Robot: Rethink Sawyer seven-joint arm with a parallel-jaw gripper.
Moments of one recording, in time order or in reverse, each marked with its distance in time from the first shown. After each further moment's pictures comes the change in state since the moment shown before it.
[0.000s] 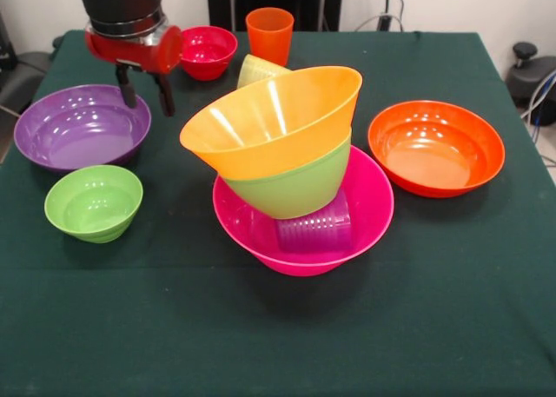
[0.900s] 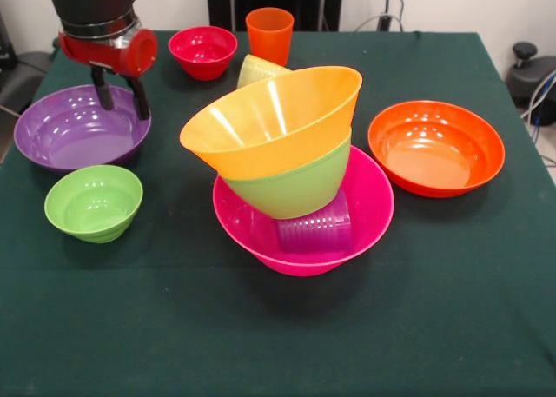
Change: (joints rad) arm -0.032 0.024 0.000 -0.032 0.000 0.000 0.000
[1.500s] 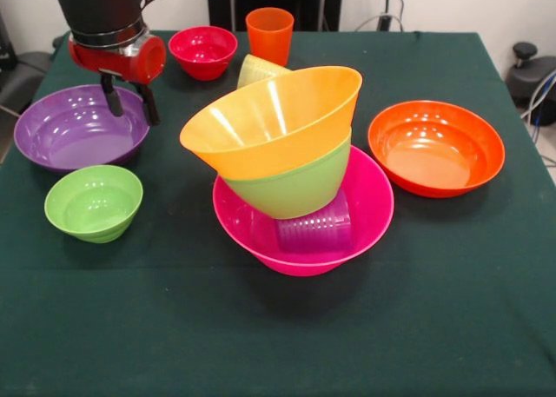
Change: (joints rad) arm 0.009 0.016 0.000 -0.005 0.000 0.000 0.000
